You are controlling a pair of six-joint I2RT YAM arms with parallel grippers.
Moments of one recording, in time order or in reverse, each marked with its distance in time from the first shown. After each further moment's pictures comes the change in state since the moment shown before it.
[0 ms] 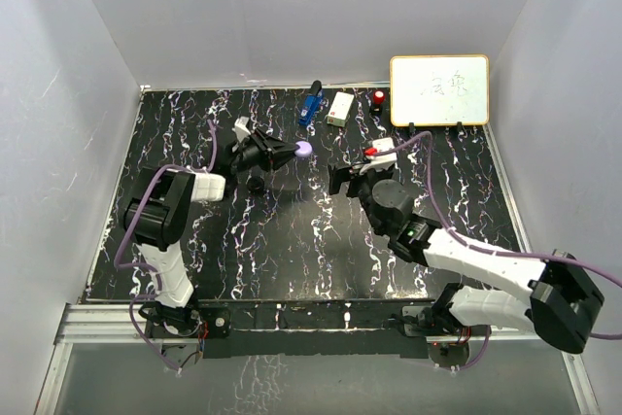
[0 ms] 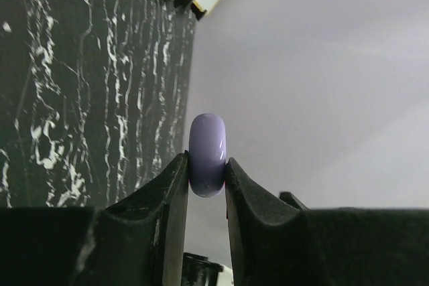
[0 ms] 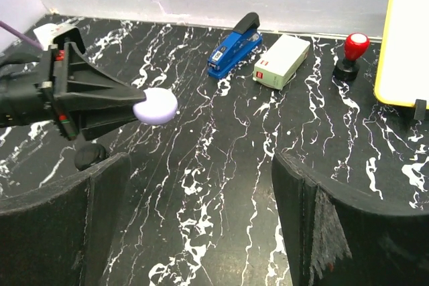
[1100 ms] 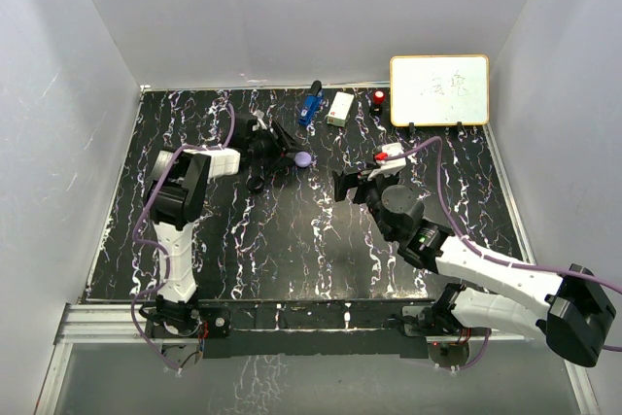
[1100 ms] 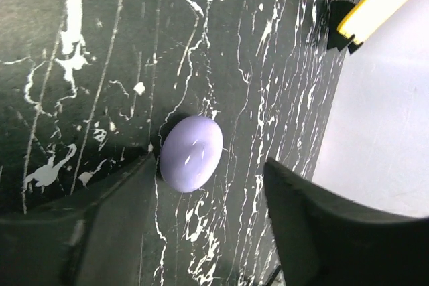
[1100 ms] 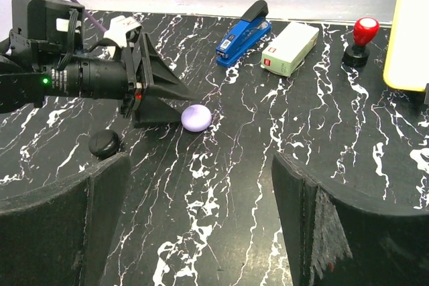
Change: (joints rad) left arm -0.025 0.240 0.414 -0.645 -0.193 0.534; right arm 0.000 -0.137 -0.040 -0.112 -0.035 0.061
